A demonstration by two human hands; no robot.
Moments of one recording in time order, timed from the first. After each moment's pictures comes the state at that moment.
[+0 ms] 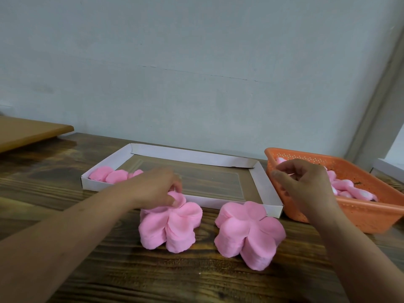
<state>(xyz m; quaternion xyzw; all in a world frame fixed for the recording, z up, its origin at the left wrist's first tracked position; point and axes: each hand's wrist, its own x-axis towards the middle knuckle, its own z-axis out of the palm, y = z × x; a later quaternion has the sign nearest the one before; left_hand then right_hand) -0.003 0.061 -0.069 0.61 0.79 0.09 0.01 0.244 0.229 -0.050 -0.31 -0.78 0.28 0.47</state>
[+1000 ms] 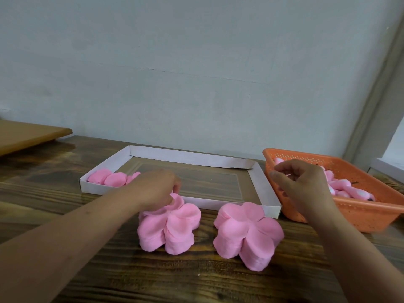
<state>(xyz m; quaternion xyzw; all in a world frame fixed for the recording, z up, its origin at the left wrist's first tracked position) 0.008 0.064 -0.065 0.56 0.83 0.04 -0.02 0.245 0.230 -0.049 -0.31 -0.78 0.28 0.46</state>
